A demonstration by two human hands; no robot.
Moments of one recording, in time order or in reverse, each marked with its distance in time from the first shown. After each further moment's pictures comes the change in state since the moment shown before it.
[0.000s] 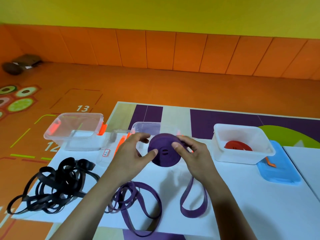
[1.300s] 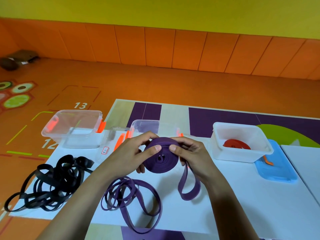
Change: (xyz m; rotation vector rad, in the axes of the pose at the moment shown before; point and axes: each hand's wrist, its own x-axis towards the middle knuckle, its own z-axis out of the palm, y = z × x) left_hand 0.005 0.007 -0.019 -0.128 -0.298 0.153; right_hand 0.007 0.010 0.001 0.225 -0.130 0.124
